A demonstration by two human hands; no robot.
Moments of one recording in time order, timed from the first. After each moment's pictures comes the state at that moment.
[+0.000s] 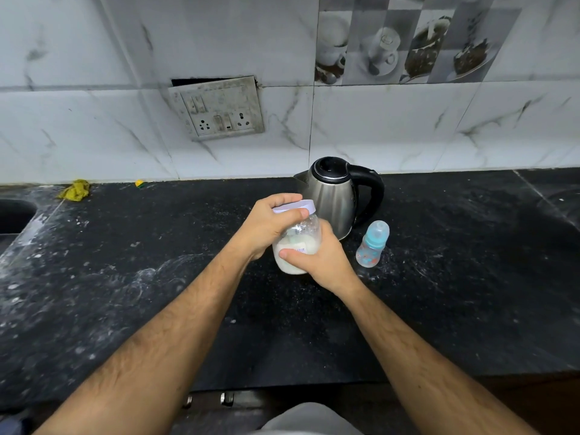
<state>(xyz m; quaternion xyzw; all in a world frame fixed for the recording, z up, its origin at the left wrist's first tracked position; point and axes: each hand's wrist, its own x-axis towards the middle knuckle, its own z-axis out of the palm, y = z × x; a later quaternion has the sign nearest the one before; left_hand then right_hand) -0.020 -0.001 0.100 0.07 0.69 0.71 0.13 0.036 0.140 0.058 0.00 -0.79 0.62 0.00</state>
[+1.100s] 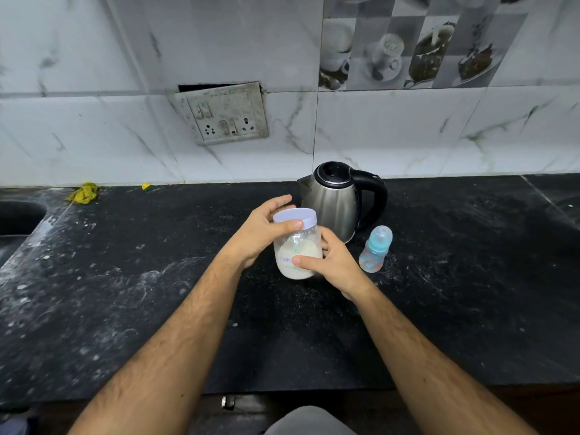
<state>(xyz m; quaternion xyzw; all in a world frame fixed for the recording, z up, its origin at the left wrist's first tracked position) -0.019 -0.017 0.096 0.08 0.72 0.67 0.15 0.030 0.160 0.048 0.01 -0.73 0.68 -0.08</state>
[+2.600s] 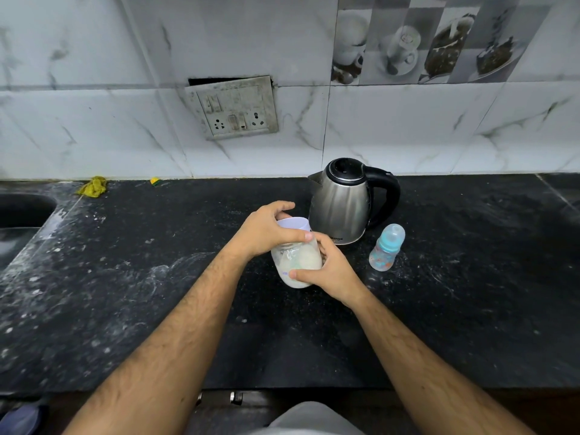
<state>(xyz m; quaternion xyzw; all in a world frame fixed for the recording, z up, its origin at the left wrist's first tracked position) -0.024 -0.037 0.096 0.08 0.87 0.47 0.13 0.031 0.138 0.021 0.02 -0.78 0.62 -0.07</state>
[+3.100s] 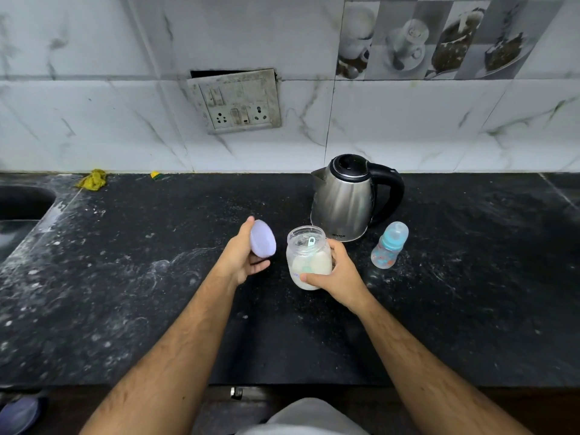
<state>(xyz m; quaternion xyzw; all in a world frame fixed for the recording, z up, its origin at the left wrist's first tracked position) -0.014 -0.065 0.036 -0.26 0.62 0.72 0.19 0.037 0.148 -0.004 -0.03 -0.80 0.59 -0.05</state>
